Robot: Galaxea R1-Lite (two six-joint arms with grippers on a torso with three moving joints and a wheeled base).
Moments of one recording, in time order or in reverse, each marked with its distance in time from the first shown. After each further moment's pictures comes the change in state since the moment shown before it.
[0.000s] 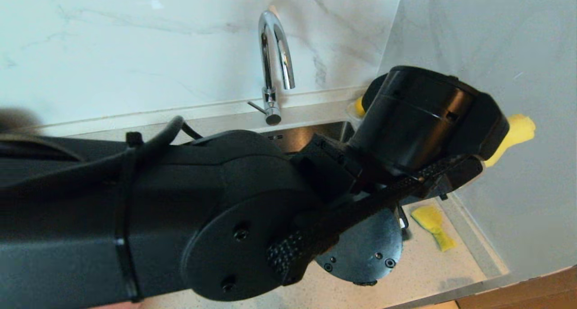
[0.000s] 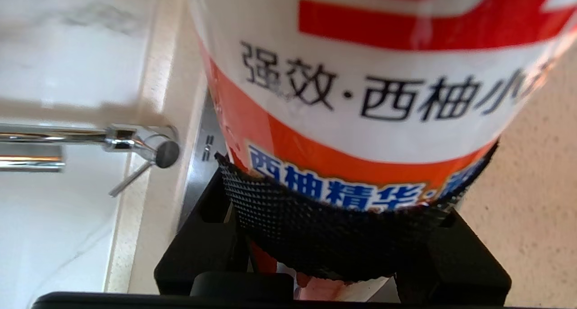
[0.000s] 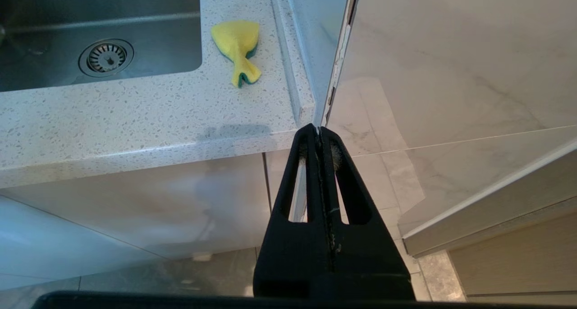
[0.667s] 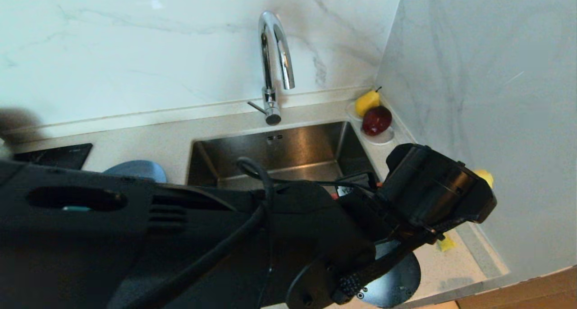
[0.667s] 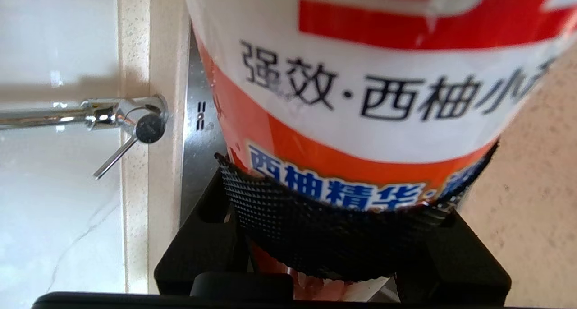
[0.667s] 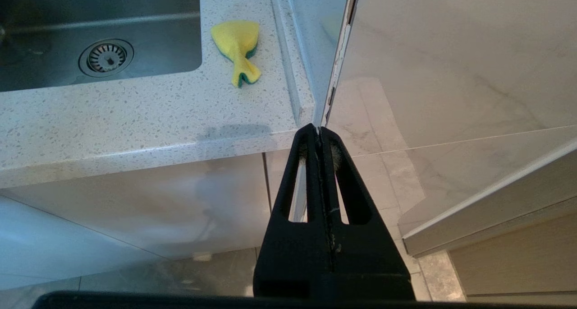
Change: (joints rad) left arm 0.000 0.142 0.001 0.001 0.137 0.014; right arm 0.000 0.000 0.000 0.000 0.000 0.000
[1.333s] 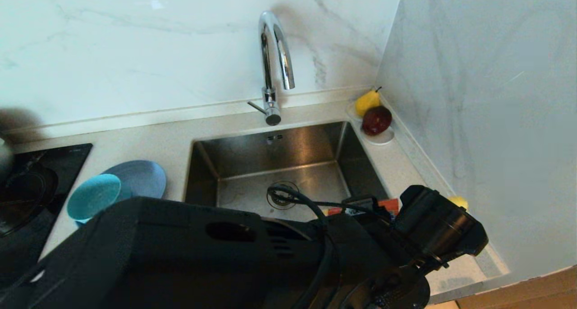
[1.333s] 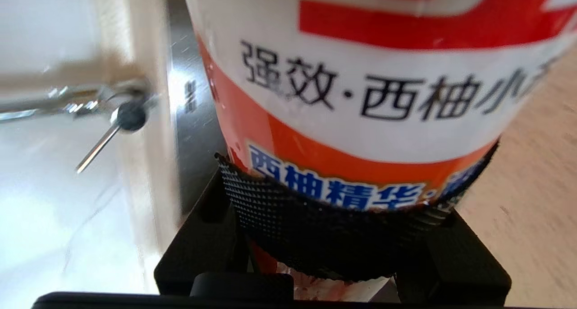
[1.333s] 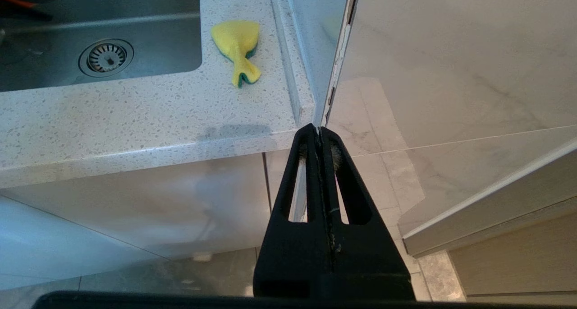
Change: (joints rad) left arm -0.001 0.160 -0.050 -0.012 0.145 -0.003; right arm 0.000 0.000 0.000 0.000 0.000 0.000
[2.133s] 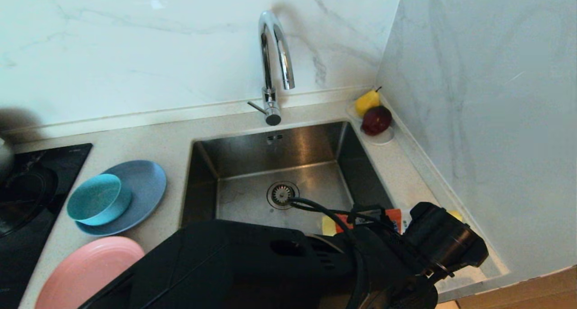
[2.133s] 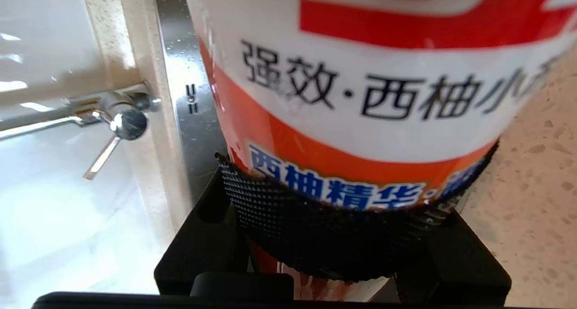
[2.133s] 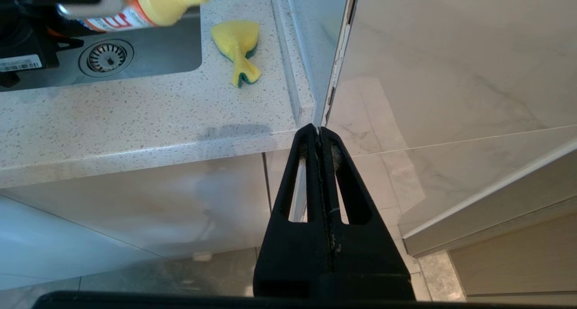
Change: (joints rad) left arm -0.001 0.130 -0.114 0.026 0.065 0.064; right arm 0.000 0.000 0.000 0.001 0.000 0.000
